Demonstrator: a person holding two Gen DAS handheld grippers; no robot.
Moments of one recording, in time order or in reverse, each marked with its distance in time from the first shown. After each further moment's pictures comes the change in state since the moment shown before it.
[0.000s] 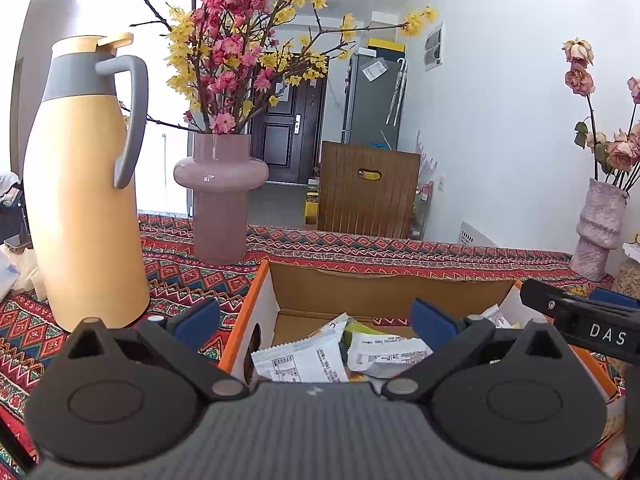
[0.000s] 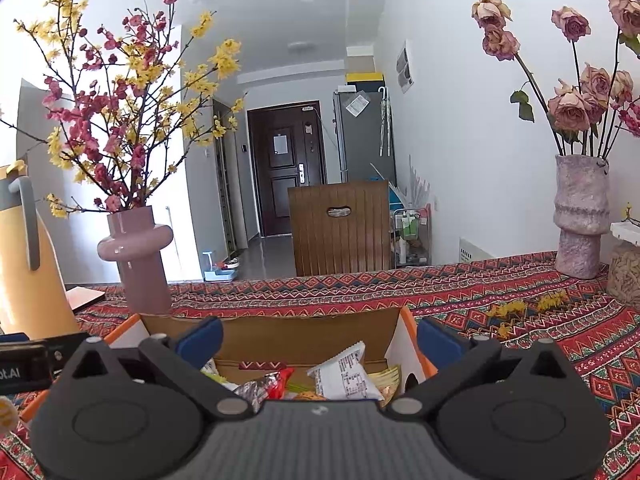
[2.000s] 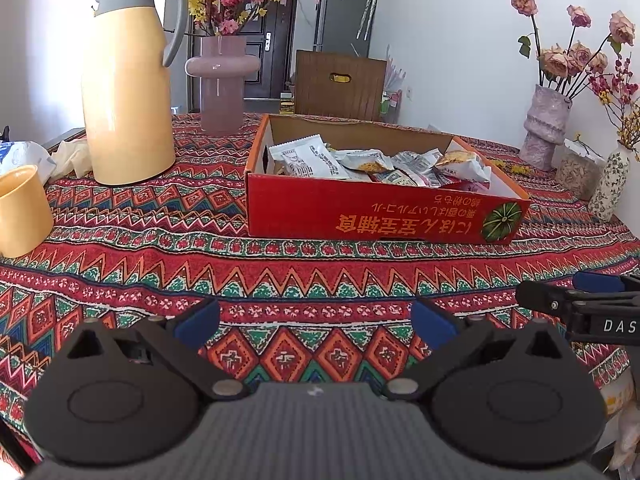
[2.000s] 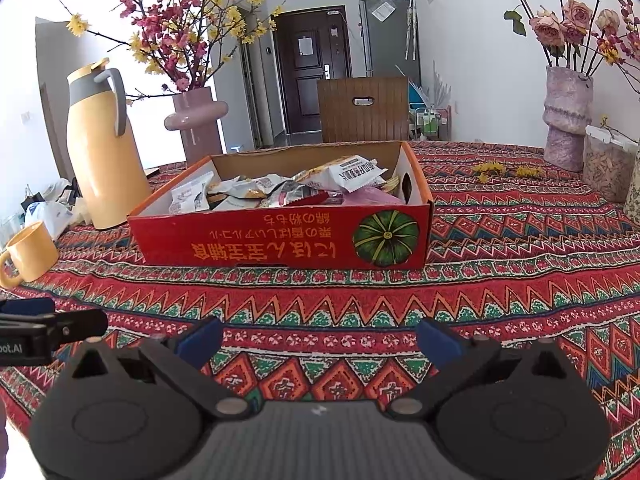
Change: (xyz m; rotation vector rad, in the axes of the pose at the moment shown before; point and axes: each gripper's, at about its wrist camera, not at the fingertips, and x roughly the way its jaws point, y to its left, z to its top) left arm -0.142 0.025 -0.085 0.049 0.278 -0.087; right arm -0.163 0.005 -0.082 -0.021 0.336 0.076
